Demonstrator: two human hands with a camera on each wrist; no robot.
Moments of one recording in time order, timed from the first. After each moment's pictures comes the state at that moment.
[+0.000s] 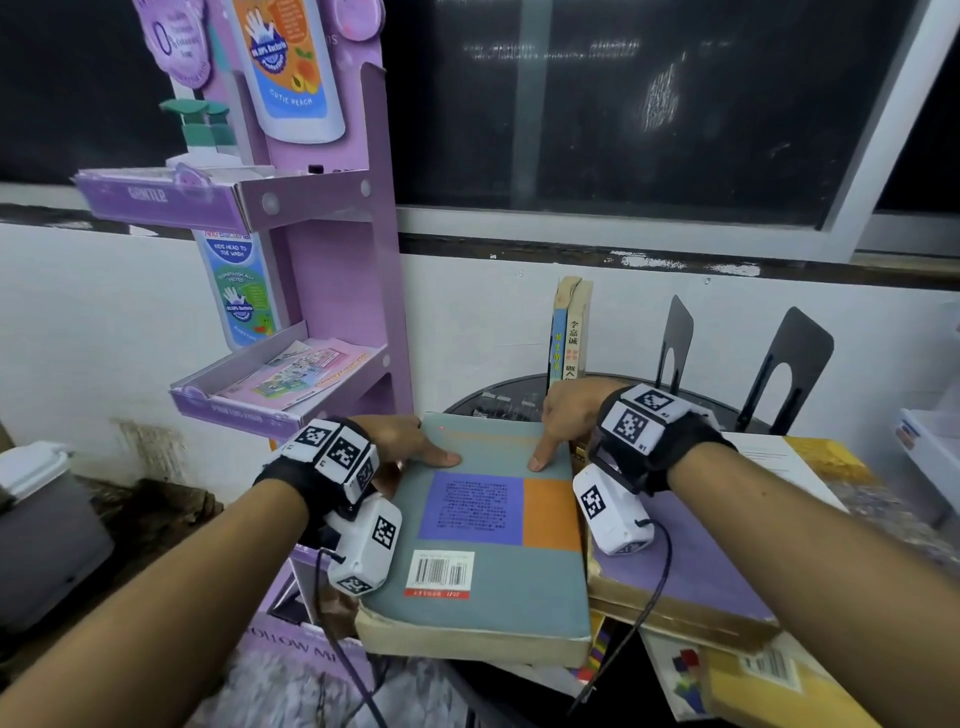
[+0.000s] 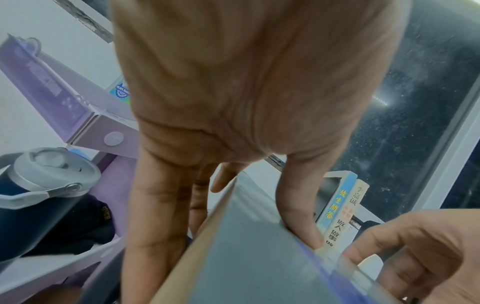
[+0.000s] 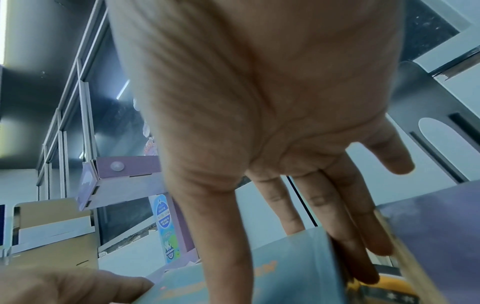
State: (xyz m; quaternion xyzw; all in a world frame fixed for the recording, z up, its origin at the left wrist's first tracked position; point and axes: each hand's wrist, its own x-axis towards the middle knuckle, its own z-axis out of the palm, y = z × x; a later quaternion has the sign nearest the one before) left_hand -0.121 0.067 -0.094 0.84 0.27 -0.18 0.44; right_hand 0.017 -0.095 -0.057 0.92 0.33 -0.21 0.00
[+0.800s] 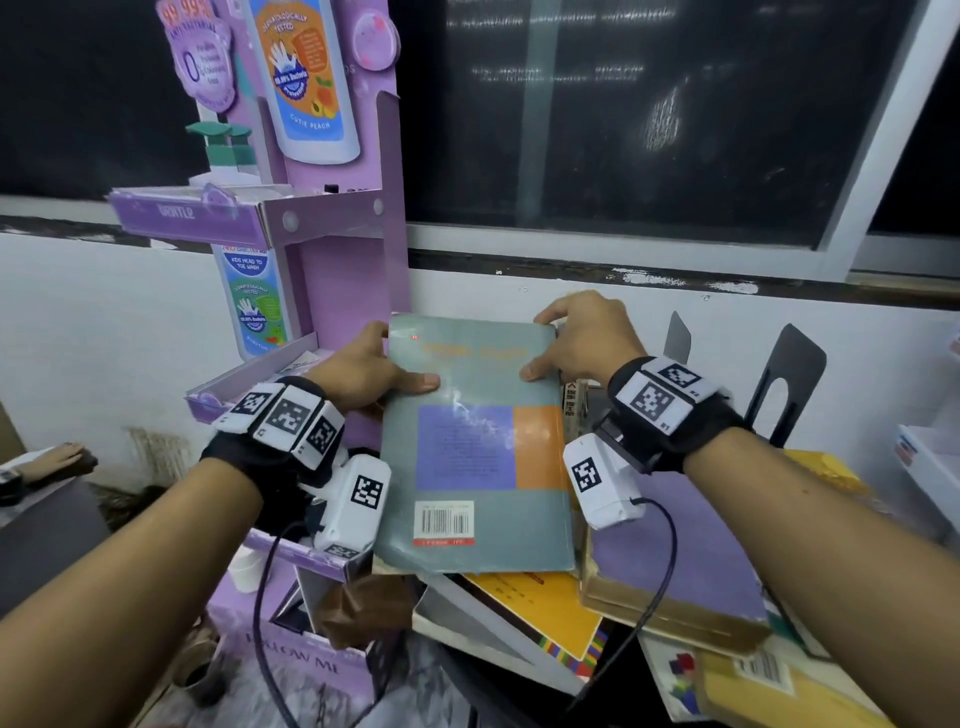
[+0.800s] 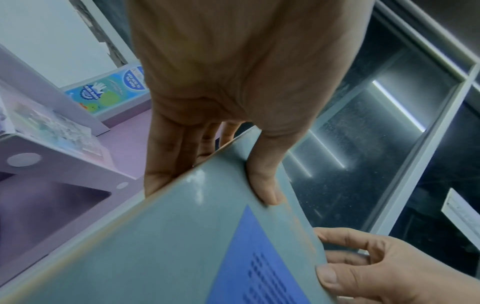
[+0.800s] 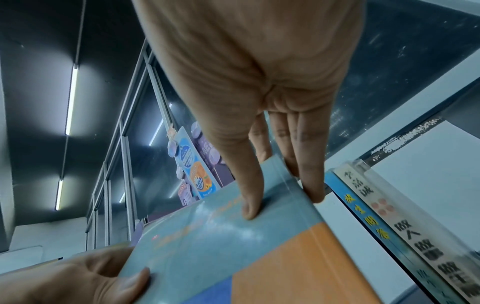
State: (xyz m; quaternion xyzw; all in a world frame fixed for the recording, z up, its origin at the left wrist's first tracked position) left_hand -0.149 0.073 -0.034 0.79 0.22 0.16 0.55; right_hand 0.003 -0.101 -0.006 0.88 0.30 0.03 -0.37
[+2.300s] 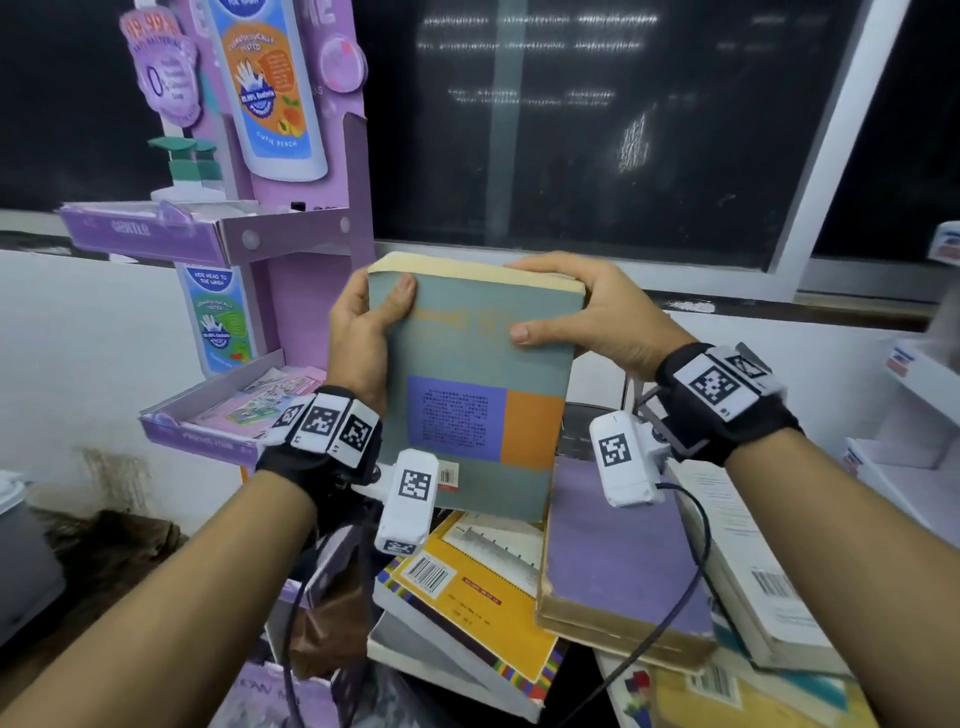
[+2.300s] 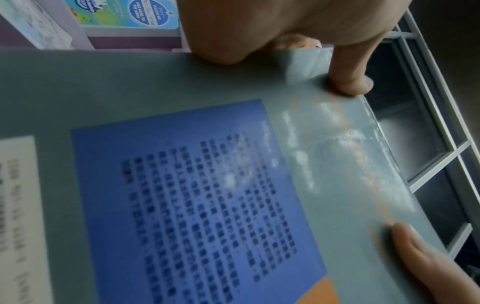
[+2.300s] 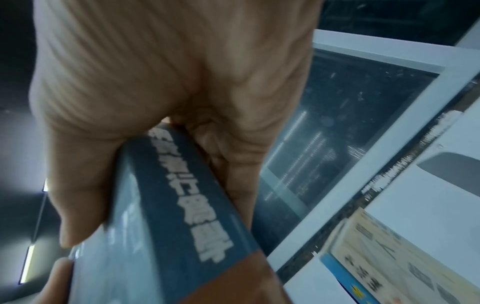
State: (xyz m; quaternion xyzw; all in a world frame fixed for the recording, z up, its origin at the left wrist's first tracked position) left_hand -0.106 0.025 -0.014 0.53 -0.03 0.46 0.71; right_hand 0.003 -0.164 0.039 0.70 0.50 -0.06 -0.51
